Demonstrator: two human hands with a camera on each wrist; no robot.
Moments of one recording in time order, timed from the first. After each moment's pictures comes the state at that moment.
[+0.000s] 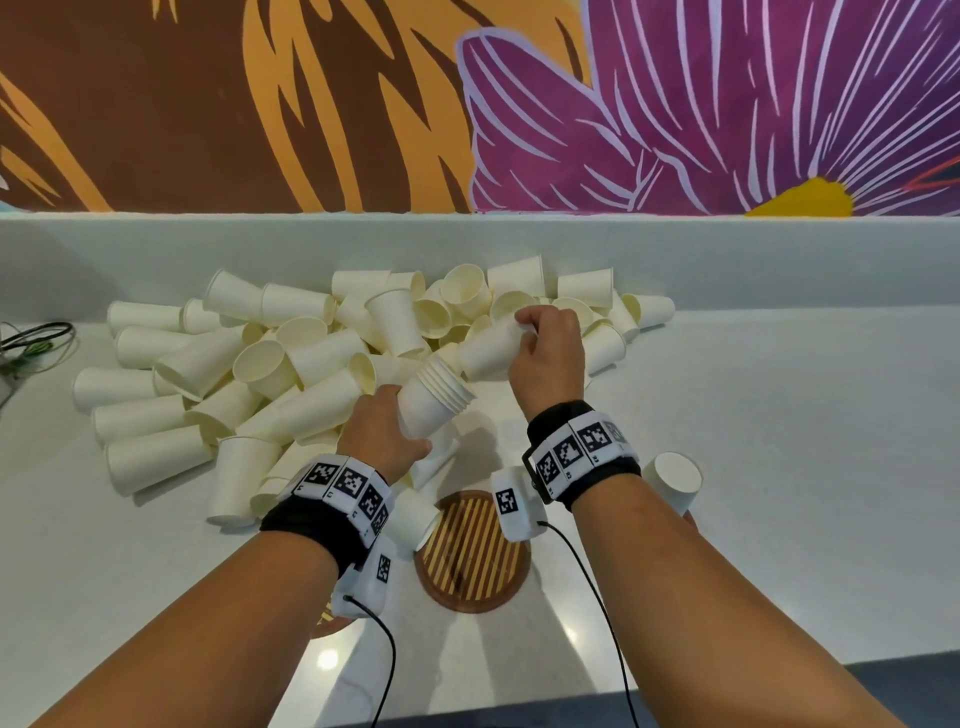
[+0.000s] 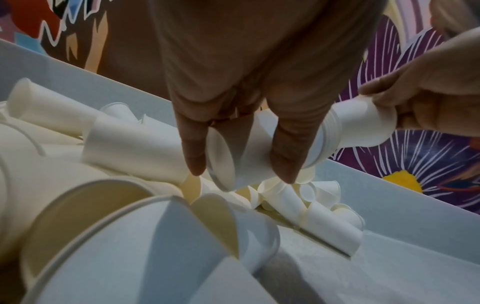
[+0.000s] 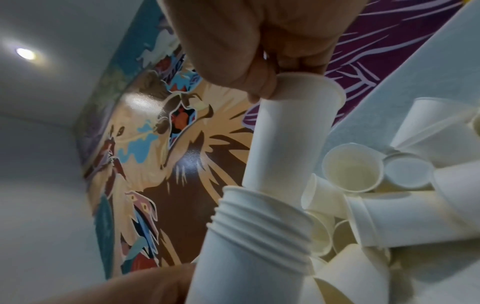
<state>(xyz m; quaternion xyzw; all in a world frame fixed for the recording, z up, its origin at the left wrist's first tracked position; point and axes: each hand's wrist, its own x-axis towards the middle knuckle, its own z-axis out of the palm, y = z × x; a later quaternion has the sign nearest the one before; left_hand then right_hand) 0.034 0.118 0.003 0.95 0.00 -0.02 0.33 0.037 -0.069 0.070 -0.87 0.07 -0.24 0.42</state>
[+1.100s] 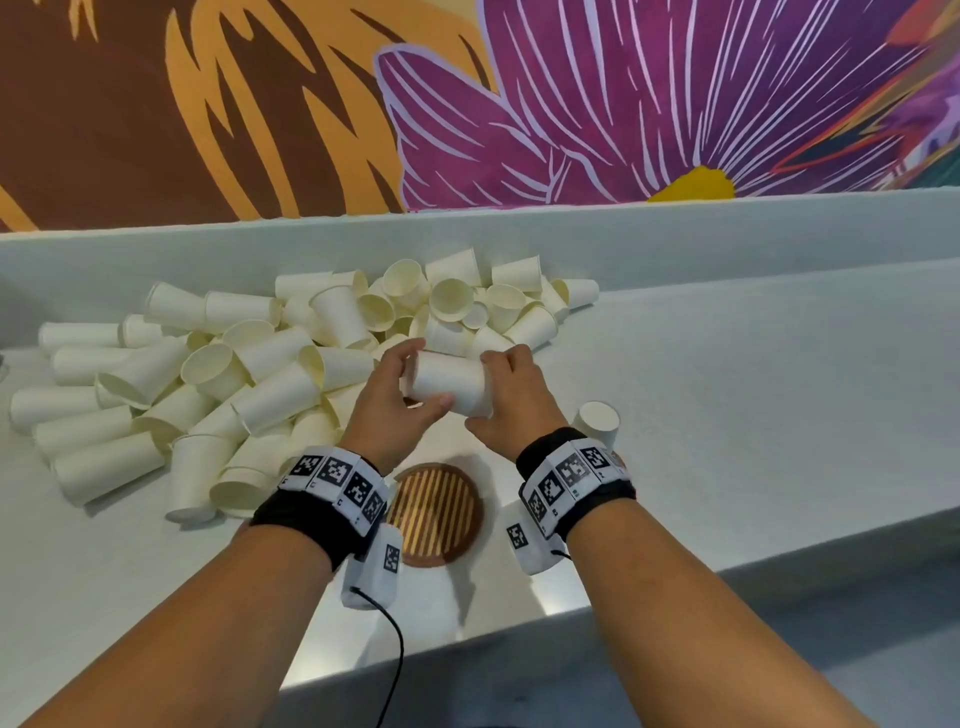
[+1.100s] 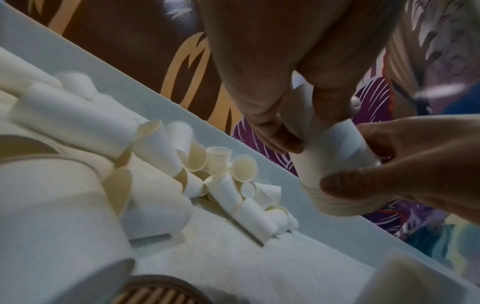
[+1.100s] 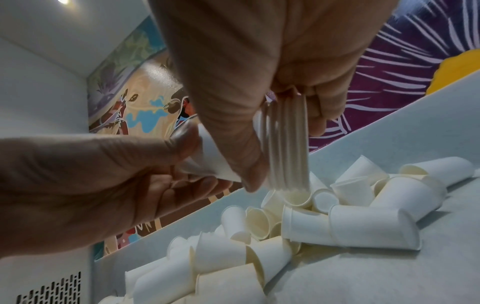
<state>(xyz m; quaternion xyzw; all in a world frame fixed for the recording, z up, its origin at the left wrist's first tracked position) -0.022 0.062 0.034 0.80 -0.14 0.00 0.58 -0.055 -0.105 0.048 -0.97 0.01 -0.11 0.21</state>
